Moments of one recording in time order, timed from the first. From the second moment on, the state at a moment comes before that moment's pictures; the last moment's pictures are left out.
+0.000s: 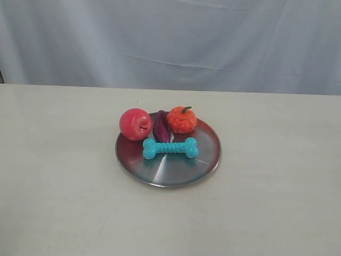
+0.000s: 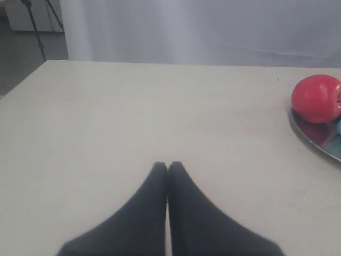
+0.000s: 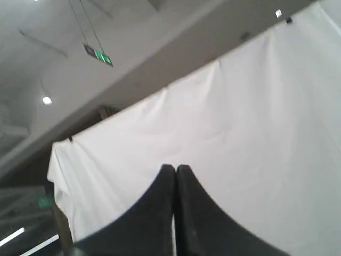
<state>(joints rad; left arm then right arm) 0.07 0.00 0.00 -0.02 0.35 0.02 -0.31 0.06 -0.24 0.09 -0.36 0.52</state>
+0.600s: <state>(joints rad) 0.07 0.00 0.00 -0.02 0.35 0.02 -0.18 1.01 -0.94 -0.09 0.33 0.30</state>
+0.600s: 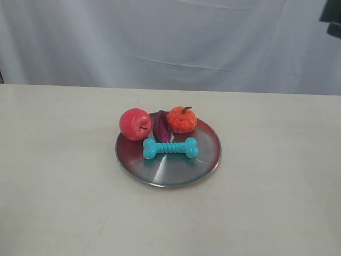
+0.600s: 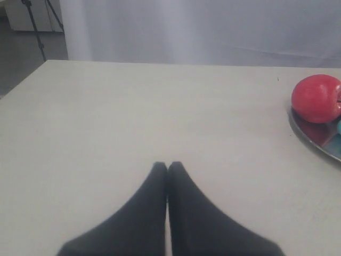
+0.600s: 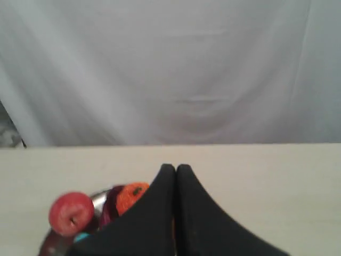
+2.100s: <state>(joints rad) 0.07 0.00 0.00 -0.02 0.35 0.02 0.06 2.24 -1.77 0.31 0.83 -0.78</state>
